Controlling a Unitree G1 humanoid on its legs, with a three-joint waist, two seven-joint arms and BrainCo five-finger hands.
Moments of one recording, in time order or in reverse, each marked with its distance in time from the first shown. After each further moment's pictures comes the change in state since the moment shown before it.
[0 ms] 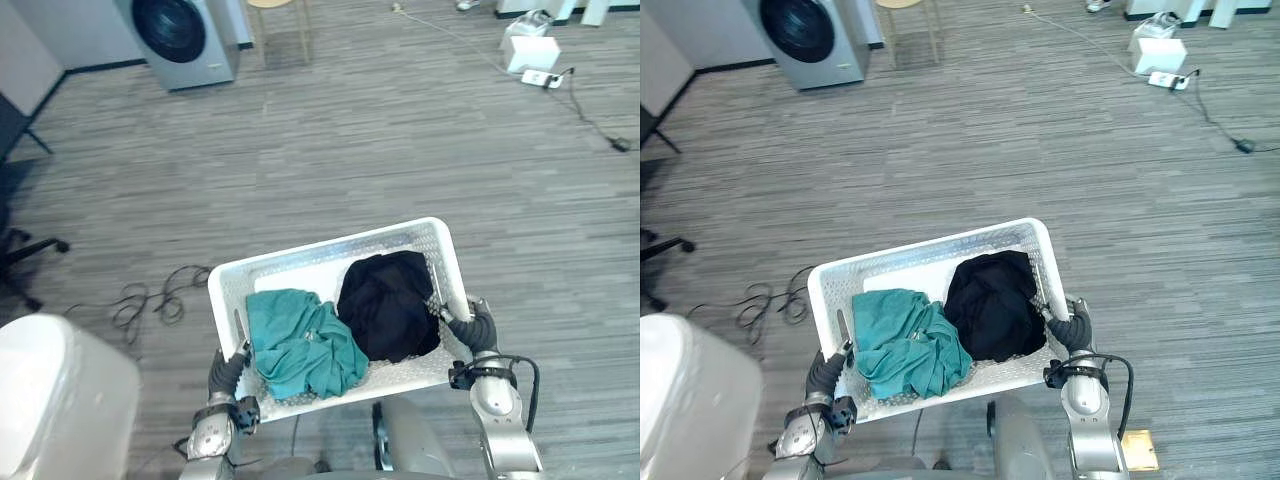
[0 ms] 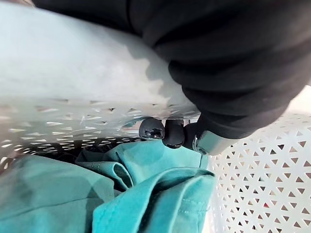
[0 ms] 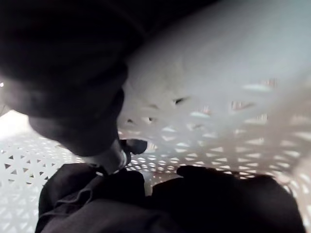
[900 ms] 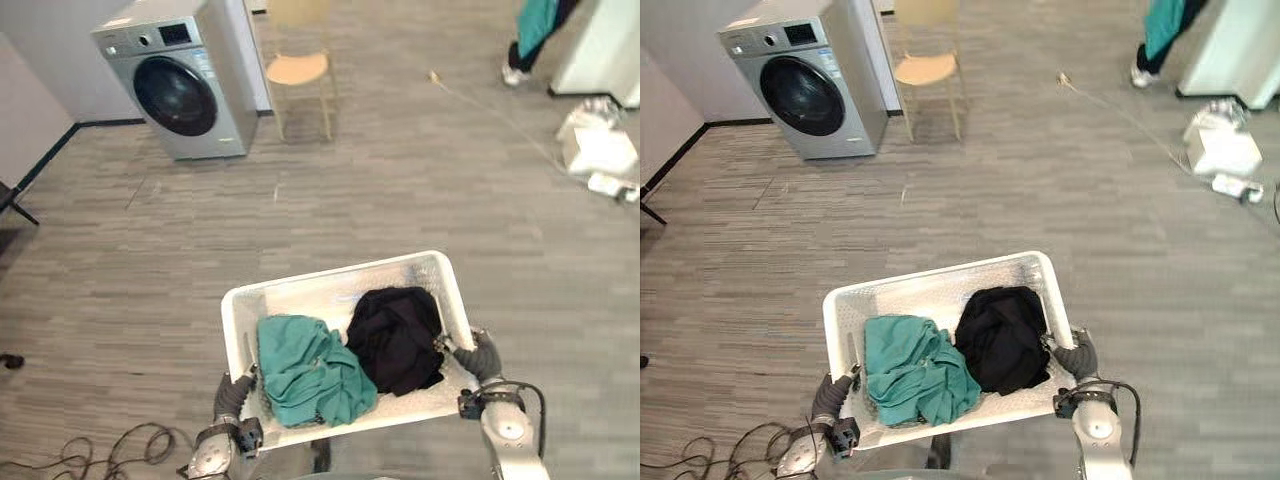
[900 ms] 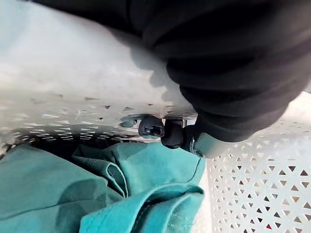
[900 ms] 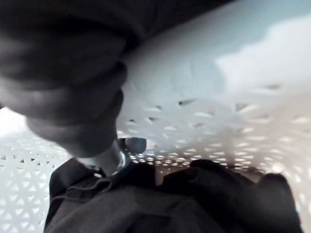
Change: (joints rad) left arm 0.113 -0.043 0.085 0.032 -0.058 0.018 -0.040; right arm -0.041 -0.054 0.035 0.140 0.033 -0.012 0.126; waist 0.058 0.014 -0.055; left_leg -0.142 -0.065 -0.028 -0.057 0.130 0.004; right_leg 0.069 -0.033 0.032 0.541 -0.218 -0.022
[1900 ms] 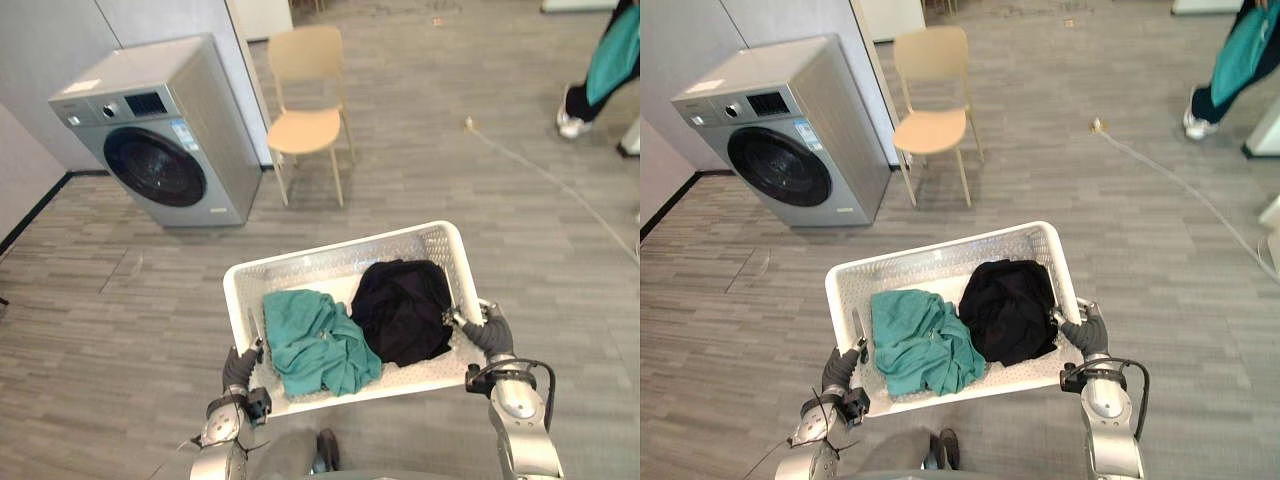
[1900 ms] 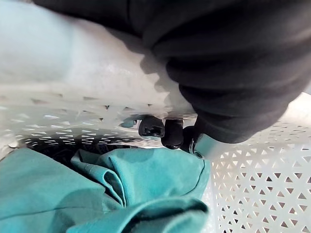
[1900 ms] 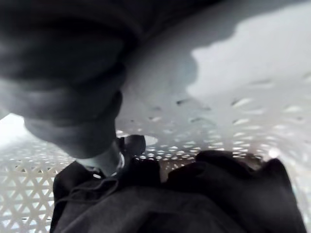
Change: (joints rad) left arm -0.219 -0.024 0.004 0.107 0.001 0.006 -0.004; right arm -0.075 0.000 -0.089 -0.052 0.078 0.043 -0.003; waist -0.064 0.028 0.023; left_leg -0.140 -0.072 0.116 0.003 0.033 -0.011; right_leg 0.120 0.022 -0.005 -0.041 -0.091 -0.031
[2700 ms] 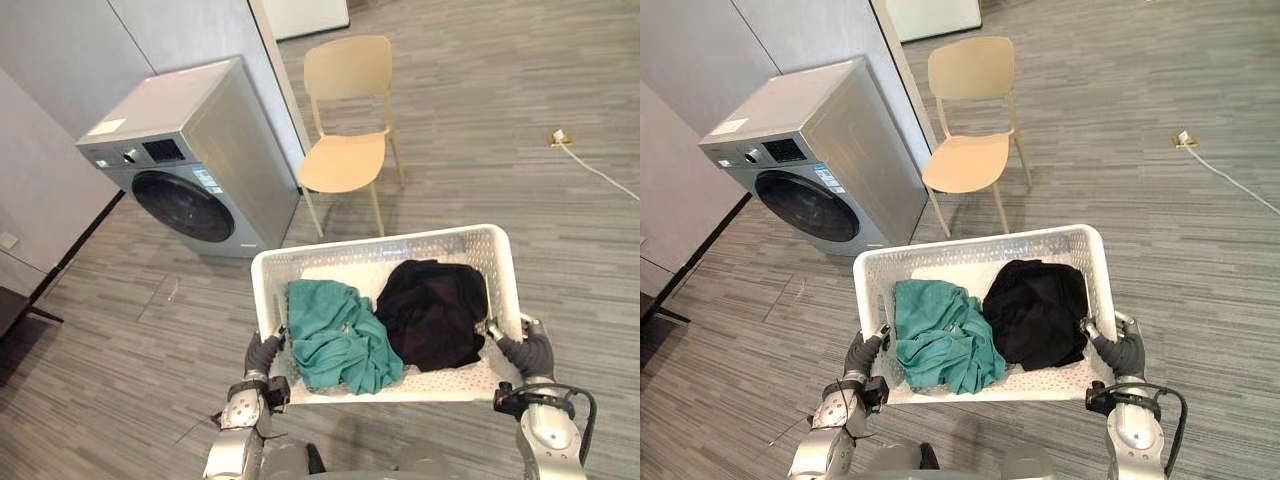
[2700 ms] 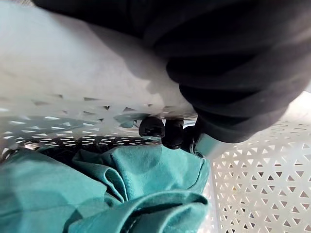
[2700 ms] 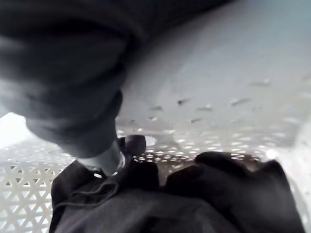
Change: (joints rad) left arm 0.021 -0.055 -0.107 -0.037 0.029 -0.007 0.000; right arm 0.137 -0.076 -0.062 -0.152 0.075 0.001 -0.062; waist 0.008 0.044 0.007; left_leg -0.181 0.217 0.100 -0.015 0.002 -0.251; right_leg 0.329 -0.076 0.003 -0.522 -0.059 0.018
